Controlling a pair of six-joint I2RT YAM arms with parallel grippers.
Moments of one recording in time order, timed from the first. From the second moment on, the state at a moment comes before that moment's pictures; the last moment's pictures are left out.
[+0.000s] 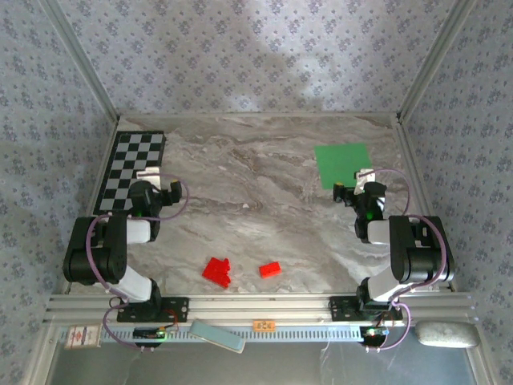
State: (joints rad) left arm 0.01 1.53 0.40 0.72 -0.04 -0.03; right arm -0.03 1.52 0.37 0.73 0.01 -0.04
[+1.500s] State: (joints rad) left arm -0.01 1.27 0.71 0.10 0.19 -0.63; right arm -0.01 1.71 1.15 -0.28 -0.11 0.40
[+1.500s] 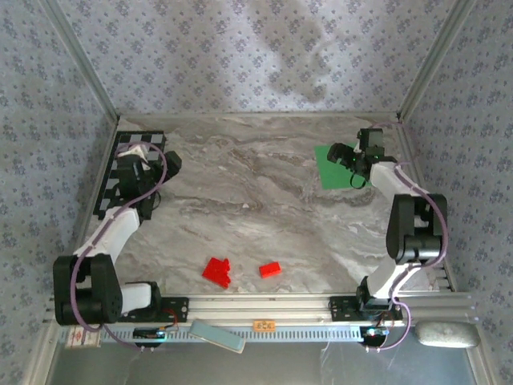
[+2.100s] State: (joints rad) left arm -0.18 1.41 0.74 0.10 0.31 -0.74; right arm -0.07 2.06 1.48 -0.49 -0.18 0.46
